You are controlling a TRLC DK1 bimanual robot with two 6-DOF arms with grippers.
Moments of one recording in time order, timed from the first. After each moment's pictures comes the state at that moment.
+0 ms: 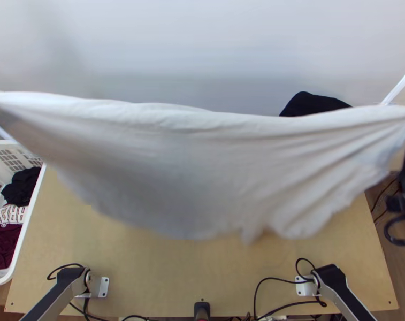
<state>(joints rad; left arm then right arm) 0.06 0.93 1.92 -0.80 0.11 -0.31 0.26 0.62 1.28 -0.08 -0.07 0.14</state>
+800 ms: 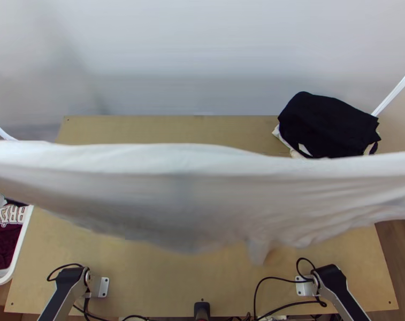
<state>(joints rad) 0.12 0.73 1.95 -0.84 0.12 -0.37 0.26 0.50 1.45 -0.31 -0.07 0.17</state>
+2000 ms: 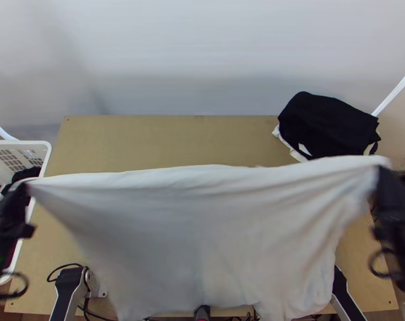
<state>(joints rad) 0.15 0.45 1.25 -0.83 0.19 -0.42 0.27 0.41 1.00 -0.27 -0.06 0.42</state>
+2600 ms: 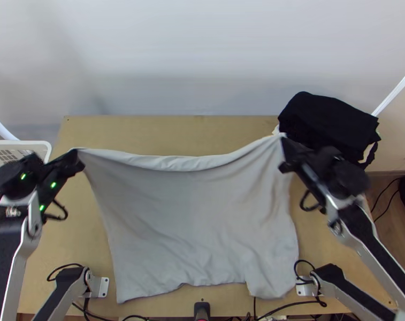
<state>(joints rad) 0.13 0.88 0.88 -0.26 0.19 -0.37 0.34 1.02 0.75 0.24 -0.11 0.44</state>
